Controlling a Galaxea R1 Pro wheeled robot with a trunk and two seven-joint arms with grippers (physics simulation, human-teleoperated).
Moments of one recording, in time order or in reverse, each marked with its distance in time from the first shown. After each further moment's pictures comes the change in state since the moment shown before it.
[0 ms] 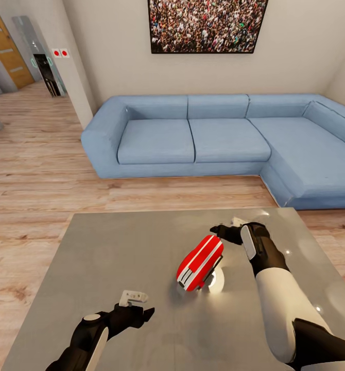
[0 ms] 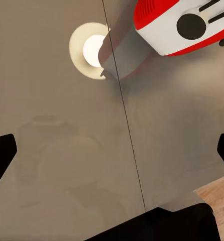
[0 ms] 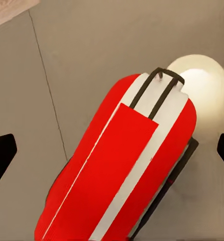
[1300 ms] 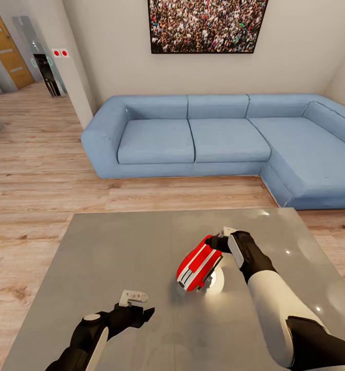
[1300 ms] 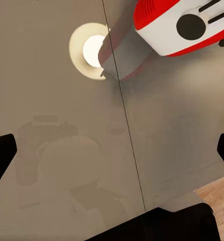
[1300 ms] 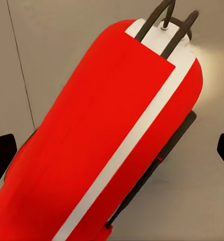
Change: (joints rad) left arm 0.000 0.000 0.000 -0.001 0.000 0.000 0.000; right arm 0.000 0.013 0.120 0.166 0.011 -0.107 -0.087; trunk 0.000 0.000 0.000
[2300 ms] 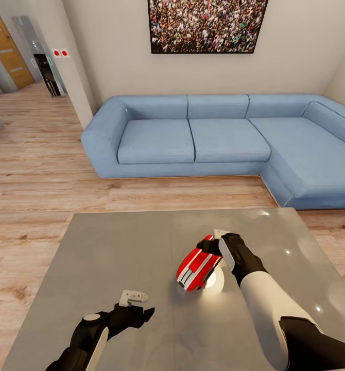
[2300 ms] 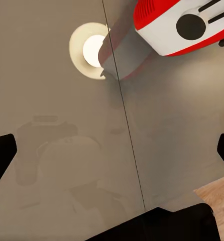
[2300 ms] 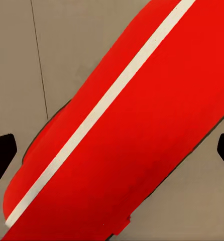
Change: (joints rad) left arm 0.001 0.000 0.000 -0.001 0.000 0.000 0.000; right arm 0.000 0.037 0.064 0.041 0.014 -0.016 0.000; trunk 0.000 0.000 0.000
